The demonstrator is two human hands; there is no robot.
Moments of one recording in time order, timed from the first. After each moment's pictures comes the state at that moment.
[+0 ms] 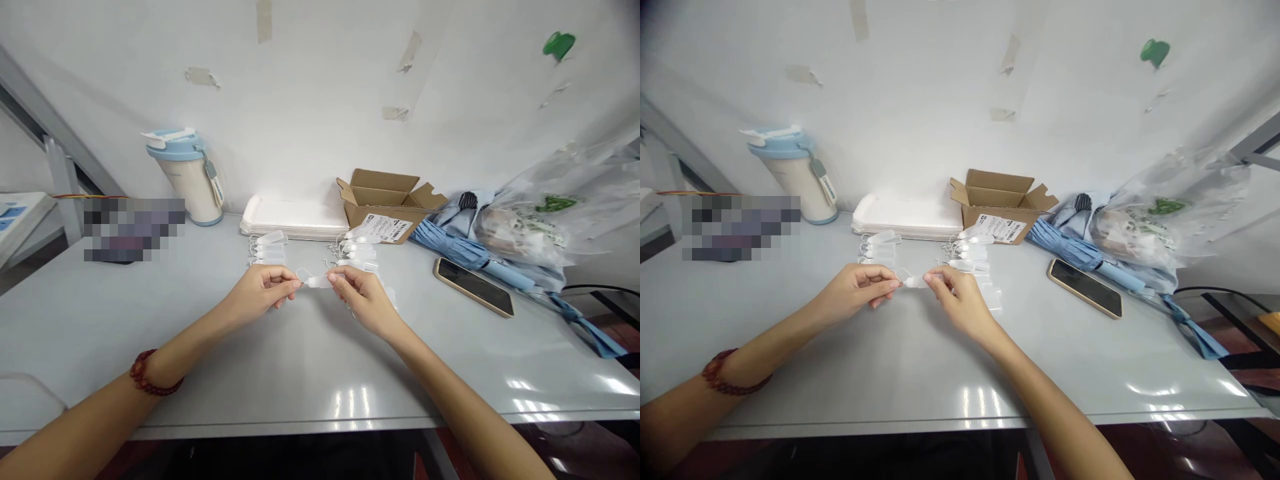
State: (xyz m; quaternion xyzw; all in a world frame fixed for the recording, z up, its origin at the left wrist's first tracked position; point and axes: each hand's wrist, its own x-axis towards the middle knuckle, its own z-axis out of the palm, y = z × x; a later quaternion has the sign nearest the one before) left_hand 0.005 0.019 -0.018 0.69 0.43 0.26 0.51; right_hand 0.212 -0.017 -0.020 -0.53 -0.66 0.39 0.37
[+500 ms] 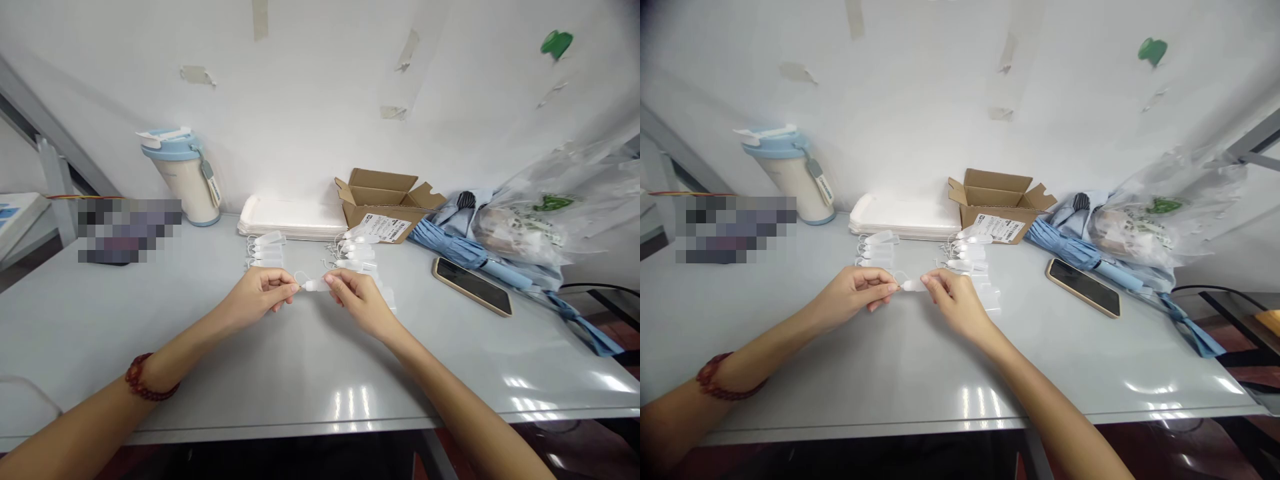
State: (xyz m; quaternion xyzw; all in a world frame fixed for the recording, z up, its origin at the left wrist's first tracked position) left_hand 0.003 0.019 -0.024 0.68 0.42 0.26 0.54; right_hand 0.211 -0.015 -0.024 -0.52 -0.67 0.38 0.36
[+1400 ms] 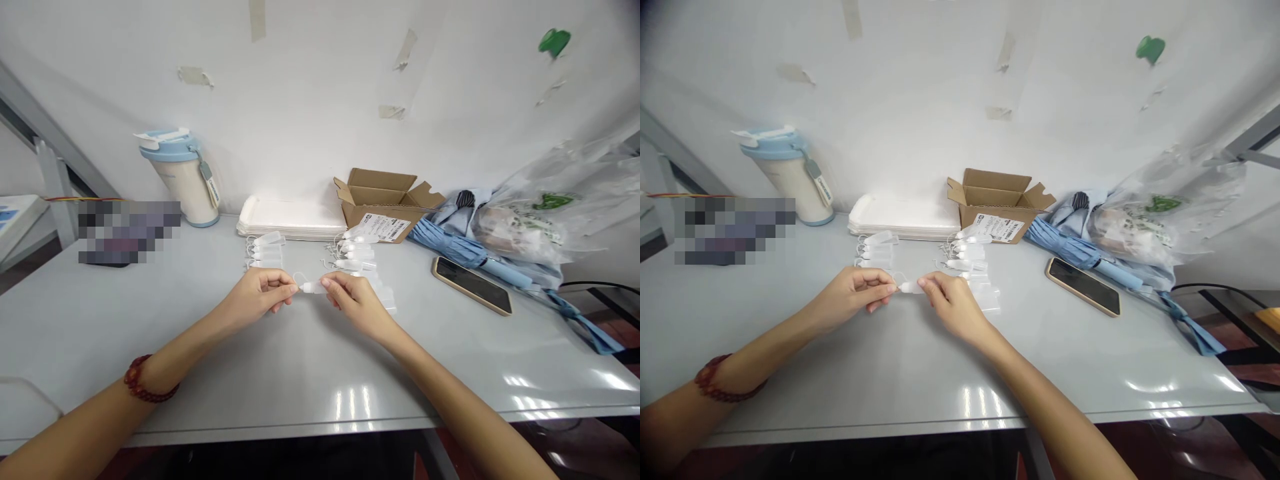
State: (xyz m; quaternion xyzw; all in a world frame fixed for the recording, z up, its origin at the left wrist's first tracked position) left_hand 0.003 0.019 -0.022 0.68 0.42 0.26 0.54; right_hand 0.209 -0.016 -0.027 -0.52 -0.69 0.37 0.34
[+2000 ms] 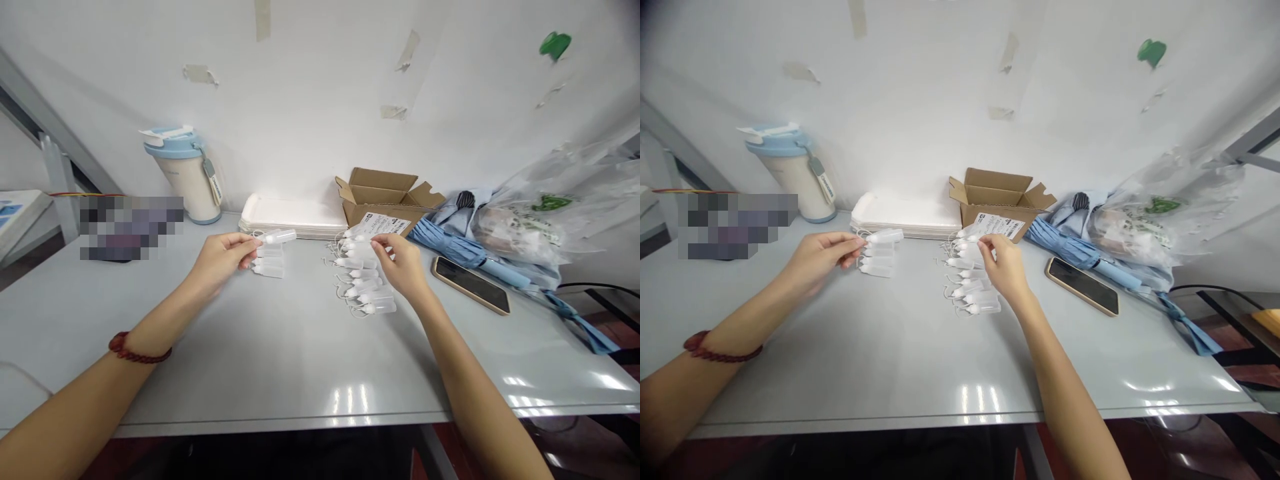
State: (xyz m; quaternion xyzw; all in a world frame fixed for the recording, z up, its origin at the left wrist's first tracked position) left_hand -0.025 0.058 -0.017 0.55 0.54 0.45 0.46; right_hand 0.290 0.031 -0.031 -0.59 -0.71 -0.01 0.38
